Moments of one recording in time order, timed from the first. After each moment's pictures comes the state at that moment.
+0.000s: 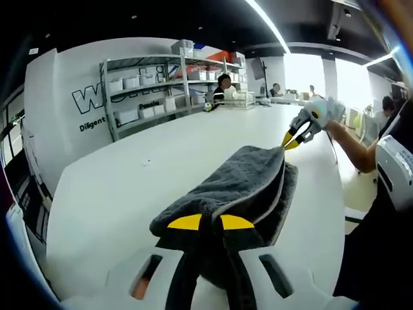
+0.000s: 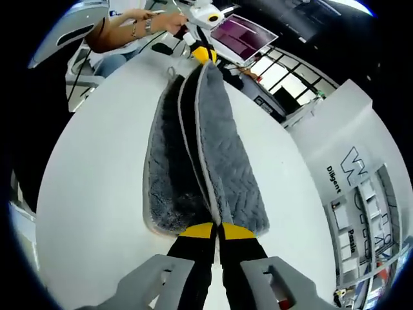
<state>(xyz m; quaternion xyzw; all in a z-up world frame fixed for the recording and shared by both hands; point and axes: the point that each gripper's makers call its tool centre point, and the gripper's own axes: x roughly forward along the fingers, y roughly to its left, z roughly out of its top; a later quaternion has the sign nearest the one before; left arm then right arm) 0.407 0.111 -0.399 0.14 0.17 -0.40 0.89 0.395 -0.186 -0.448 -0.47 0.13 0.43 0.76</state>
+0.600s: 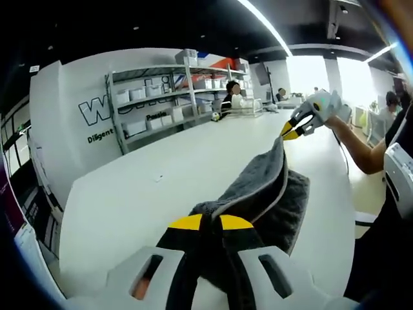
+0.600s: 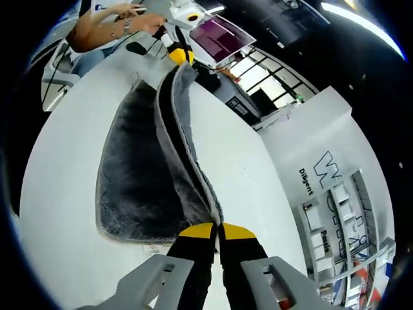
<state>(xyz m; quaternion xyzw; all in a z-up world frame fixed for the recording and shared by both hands) 0.433 0.110 -0.370 0.16 0.14 -0.37 0.90 0.441 -0.183 -0.383 -0.50 0.08 0.35 0.79</state>
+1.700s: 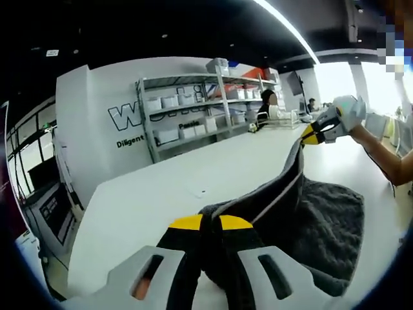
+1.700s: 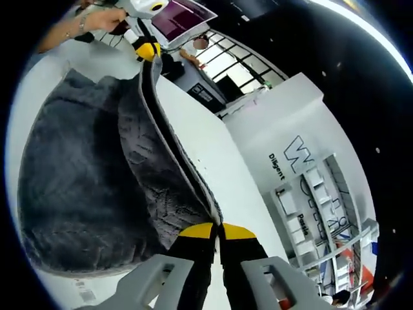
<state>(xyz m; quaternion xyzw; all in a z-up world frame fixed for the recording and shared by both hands) 0.545 0.129 -0.366 0.12 0.09 -0.28 0.95 0.560 -0.176 -0.372 -0.49 0.08 0.24 0.84</state>
